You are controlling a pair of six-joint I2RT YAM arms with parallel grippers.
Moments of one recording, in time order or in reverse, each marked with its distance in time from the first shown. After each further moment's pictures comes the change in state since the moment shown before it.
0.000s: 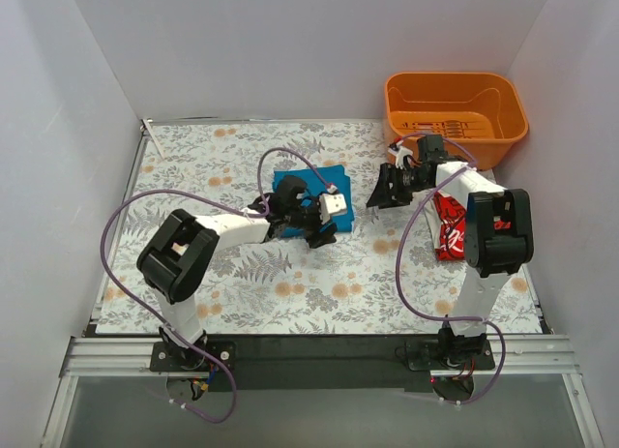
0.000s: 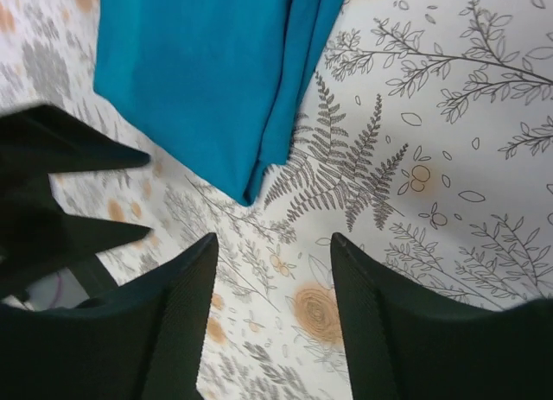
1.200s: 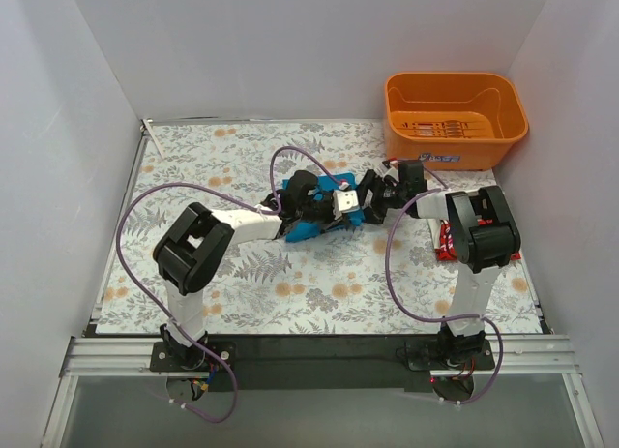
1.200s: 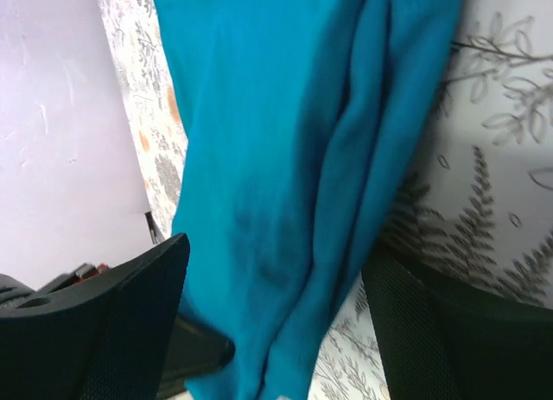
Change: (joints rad) left arm -0.069 0.121 0.079 0.185 0.008 0.085; right arm 0.103 0.054 -0.303 0.715 0.007 0.755
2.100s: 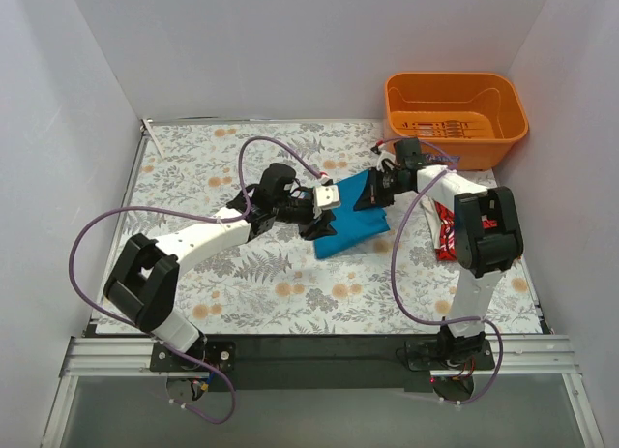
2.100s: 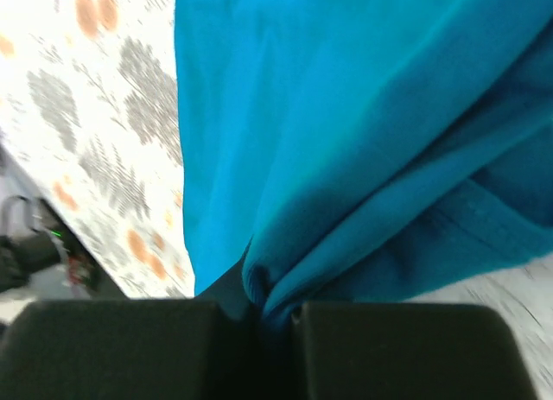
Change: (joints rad) left arm 0.031 -0.332 -0.068 -0.310 0.105 -0.040; right arm 0.020 -0.015 0.274 -0.529 0.066 -0.463
